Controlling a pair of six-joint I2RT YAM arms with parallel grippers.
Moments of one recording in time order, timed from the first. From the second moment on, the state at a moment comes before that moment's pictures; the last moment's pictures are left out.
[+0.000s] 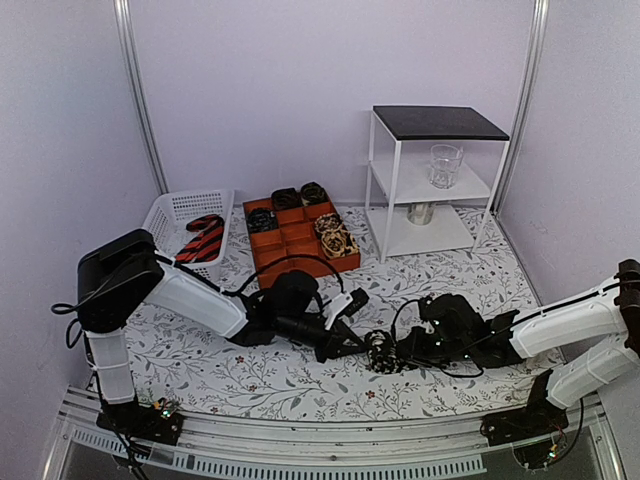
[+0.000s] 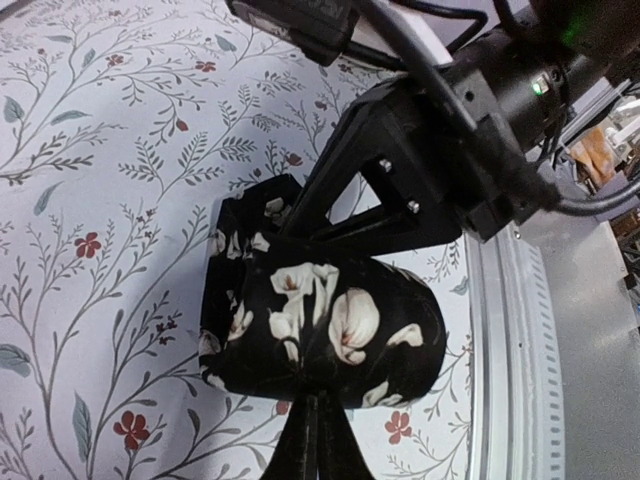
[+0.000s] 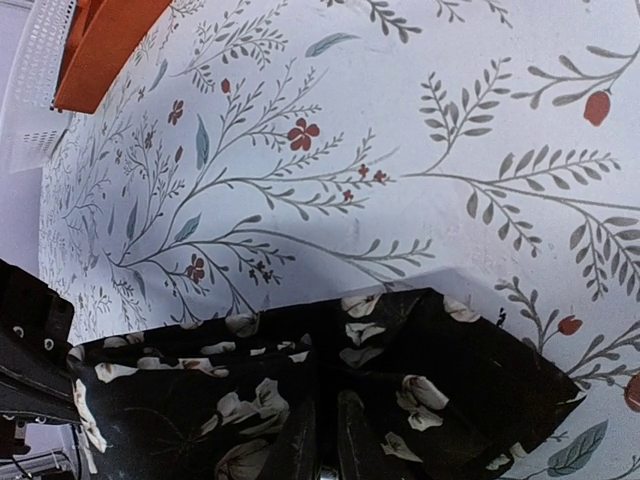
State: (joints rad) left arm -1.02 1.94 0.93 0.47 0.51 -0.20; right arm 0.96 1.35 0.43 0.11 0.04 1.06
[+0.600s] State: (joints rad) left arm -1.03 2.01 1.01 0.44 0.52 -0.21; right arm 0.96 1.23 0.42 0.02 0.11 1.04
